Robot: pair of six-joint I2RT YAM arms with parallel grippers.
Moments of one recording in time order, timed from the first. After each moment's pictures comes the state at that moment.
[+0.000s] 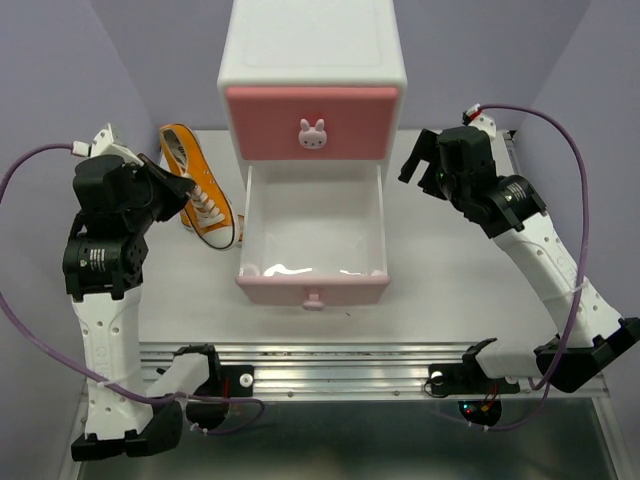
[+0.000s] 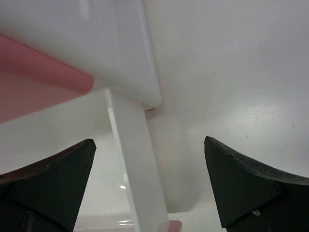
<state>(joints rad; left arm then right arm) 0.09 0.99 1.59 -0.98 0.12 -0.63 0.52 1.30 1.61 -0.86 0.46 0.67</state>
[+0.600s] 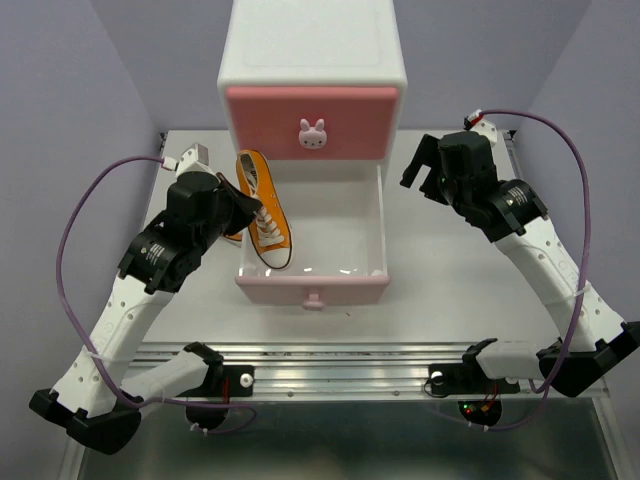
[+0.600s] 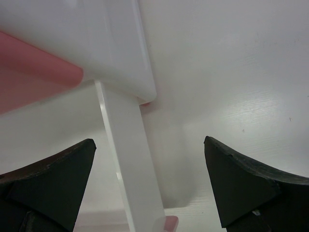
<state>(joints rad) -0.48 0.97 1.32 -0.80 -0.18 -0.87 0.52 1.28 1.57 -0.86 0.46 0.68</state>
